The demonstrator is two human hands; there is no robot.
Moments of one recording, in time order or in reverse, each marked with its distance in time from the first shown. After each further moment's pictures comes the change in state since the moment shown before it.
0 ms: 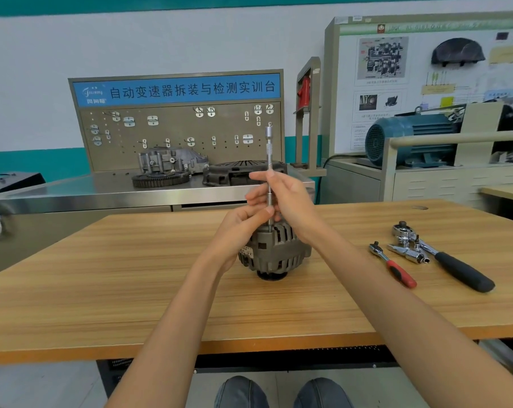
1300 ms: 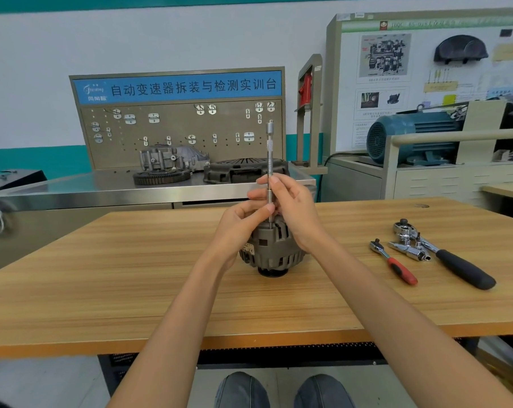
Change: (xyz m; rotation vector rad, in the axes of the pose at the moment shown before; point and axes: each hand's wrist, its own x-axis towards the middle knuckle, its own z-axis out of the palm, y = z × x) left_hand 0.000 -0.004 -0.001 -0.026 0.062 0.053; right_hand -0.007 0.018 0.000 -0.054 0.108 -0.098
